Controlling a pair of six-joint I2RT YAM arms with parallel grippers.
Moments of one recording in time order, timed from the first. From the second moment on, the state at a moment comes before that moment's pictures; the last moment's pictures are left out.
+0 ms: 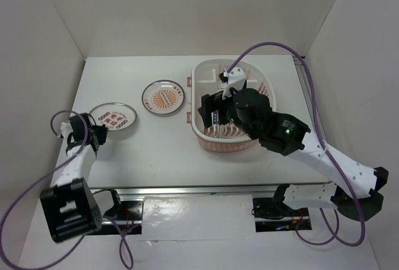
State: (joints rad) left arm 0.37 1.19 0.53 -0.11 -0.01 -1.17; right arm 1.01 1.13 1.38 -0.57 0.42 0.25
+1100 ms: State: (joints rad) left arm 0.21 0.88 0.79 0.09 0.99 -0.77; right arm 0.69 1.42 1.52 -0.40 -0.27 0.23
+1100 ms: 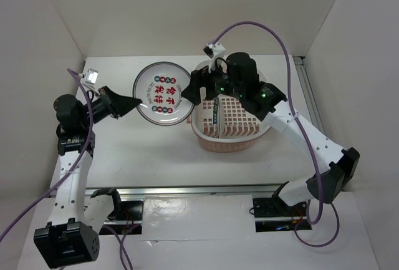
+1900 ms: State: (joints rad) left arm 0.17 0.87 0.92 -0.29 0.67 -0.57; right arm 0.82 1.31 1.57 -0.72 0.66 0.37
